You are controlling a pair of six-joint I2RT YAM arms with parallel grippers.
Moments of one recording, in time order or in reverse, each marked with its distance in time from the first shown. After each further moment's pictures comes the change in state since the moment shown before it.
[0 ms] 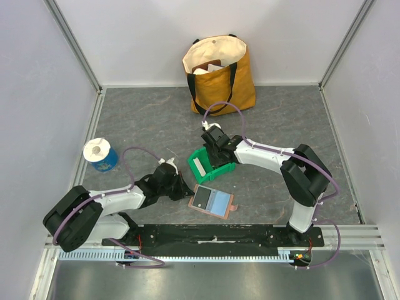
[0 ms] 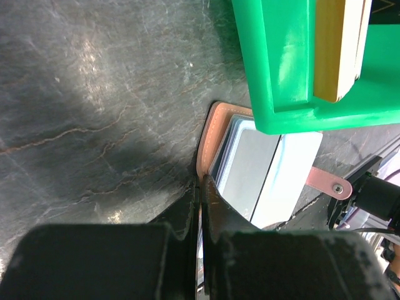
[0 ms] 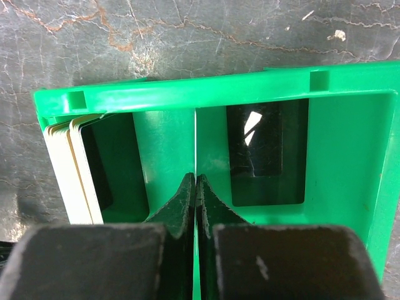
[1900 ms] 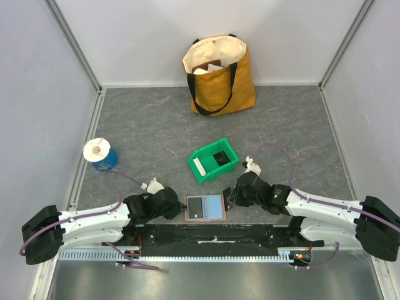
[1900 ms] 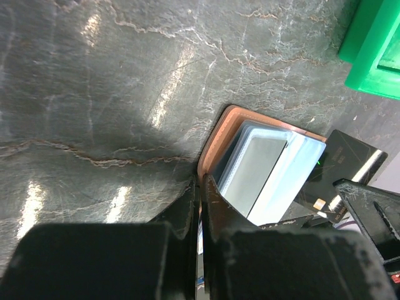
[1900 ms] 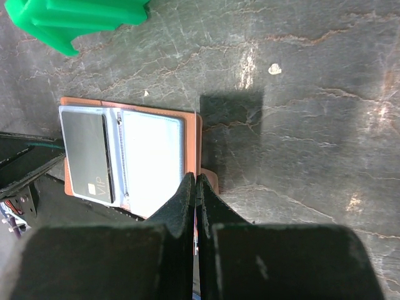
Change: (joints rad) left arm -0.362 -0.364 -0.085 -0.427 -0.422 -0.699; right arm 0.200 -0.754 -0.778 0.190 -0.026 0.621
